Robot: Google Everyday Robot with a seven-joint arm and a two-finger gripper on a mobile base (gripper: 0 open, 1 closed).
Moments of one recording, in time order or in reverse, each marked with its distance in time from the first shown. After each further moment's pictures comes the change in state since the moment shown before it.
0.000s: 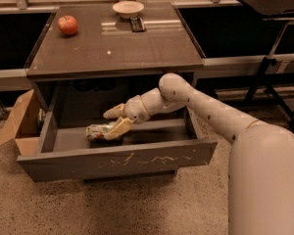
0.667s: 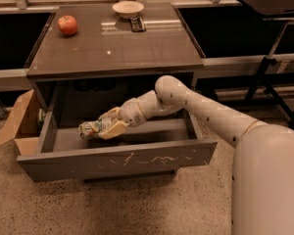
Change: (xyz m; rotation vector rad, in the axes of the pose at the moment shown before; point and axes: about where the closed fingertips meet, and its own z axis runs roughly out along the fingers) arm -0.010 0.017 0.014 -0.017 -0.009 0.003
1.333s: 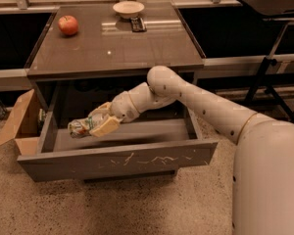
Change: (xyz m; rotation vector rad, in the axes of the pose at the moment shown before) arm -0.045 0.021 0.006 -0.048 0.017 -0.062
